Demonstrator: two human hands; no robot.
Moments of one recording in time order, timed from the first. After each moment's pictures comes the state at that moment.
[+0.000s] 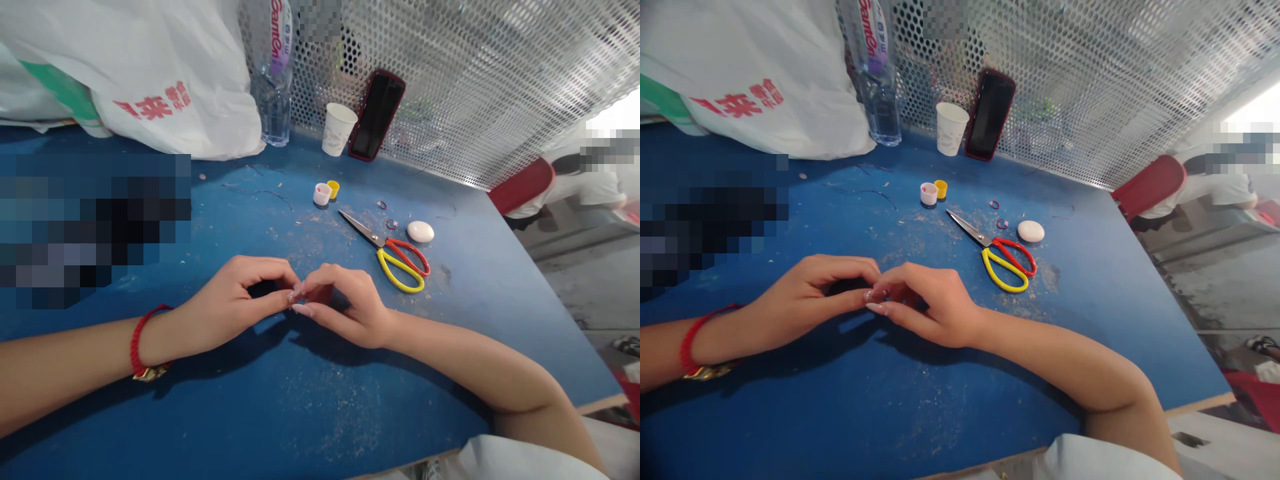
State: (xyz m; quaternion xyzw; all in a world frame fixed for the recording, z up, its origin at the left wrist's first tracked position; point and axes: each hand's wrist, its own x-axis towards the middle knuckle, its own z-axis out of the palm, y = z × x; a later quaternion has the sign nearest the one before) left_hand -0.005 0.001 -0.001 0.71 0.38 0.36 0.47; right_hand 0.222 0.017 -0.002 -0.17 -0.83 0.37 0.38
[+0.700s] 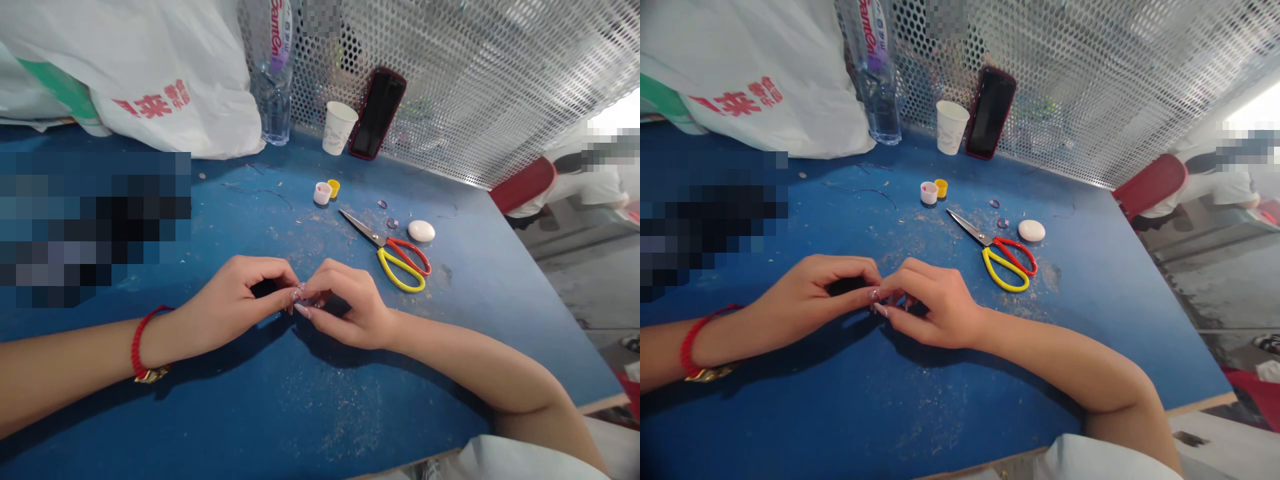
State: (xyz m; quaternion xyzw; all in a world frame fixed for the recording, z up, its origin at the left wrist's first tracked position) left_hand -0.006 0.002 -0.007 0.72 0.40 0.36 0.45; right_hand 0.222 0.018 -0.007 -0.17 -0.86 0.29 0.39
